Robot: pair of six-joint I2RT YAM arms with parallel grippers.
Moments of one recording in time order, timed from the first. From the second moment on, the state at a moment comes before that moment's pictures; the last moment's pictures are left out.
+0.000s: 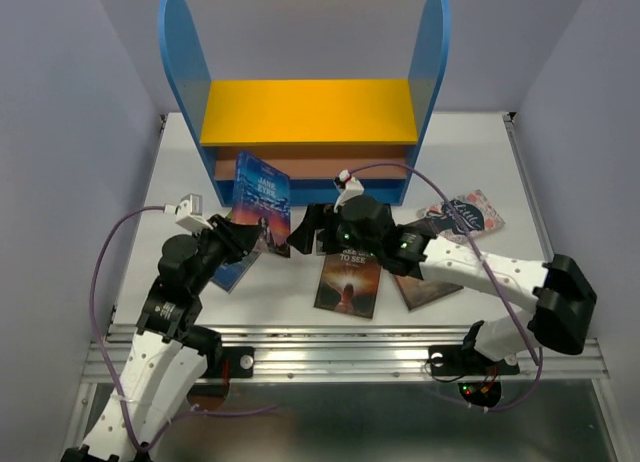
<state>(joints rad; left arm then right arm) -0.29 0.43 0.48 -0.27 0.12 -0.78 1.00 1.46 1.00 0.00 0.08 0.82</state>
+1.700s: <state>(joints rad) -0.37 0.66 0.61 0.66 0.60 -1.14 0.78 1.25 1.06 0.62 -0.56 0.82</state>
